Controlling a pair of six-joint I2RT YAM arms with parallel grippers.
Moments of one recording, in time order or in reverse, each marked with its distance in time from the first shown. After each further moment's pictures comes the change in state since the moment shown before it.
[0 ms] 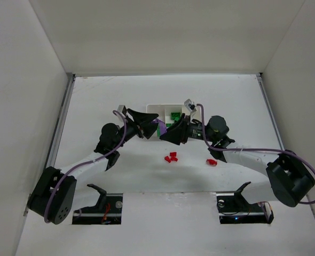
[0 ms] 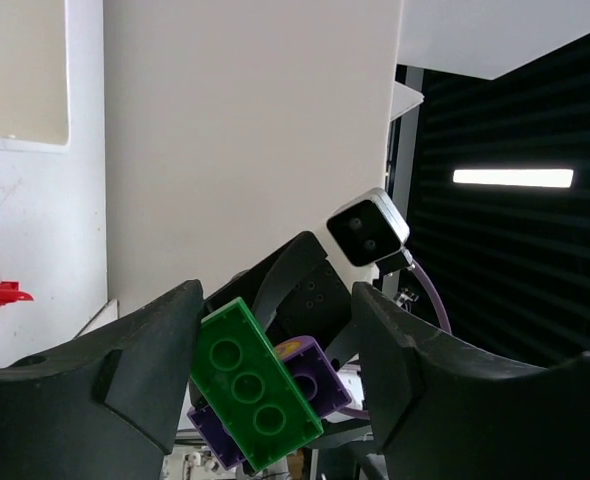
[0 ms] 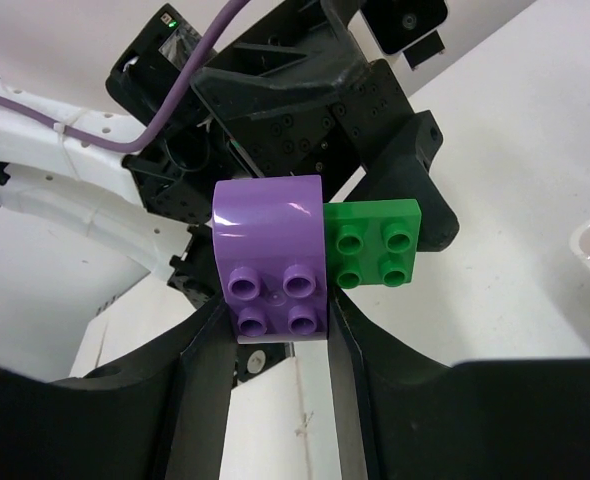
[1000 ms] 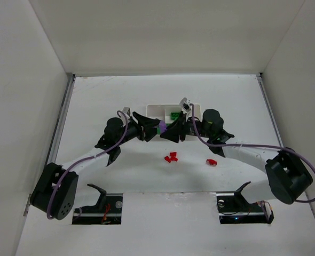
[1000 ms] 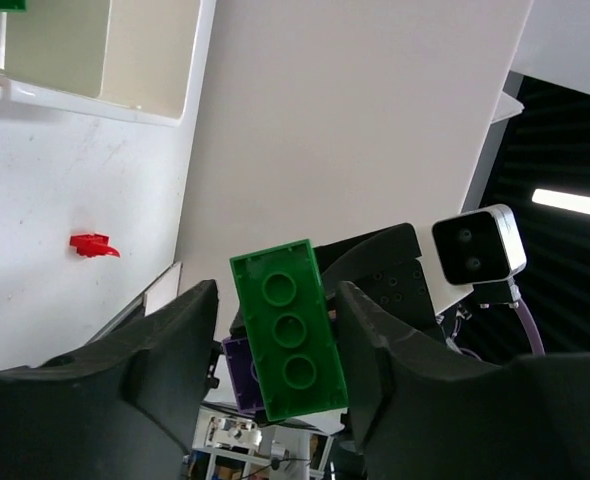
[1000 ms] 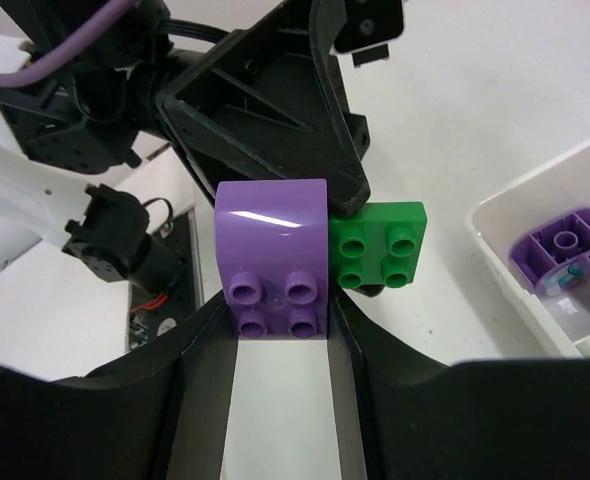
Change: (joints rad) left arm 0.014 0.047 0.070 -0.269 0.091 0.091; right arm -0.031 0.028 0.087 -0.269 0.016 -0.291
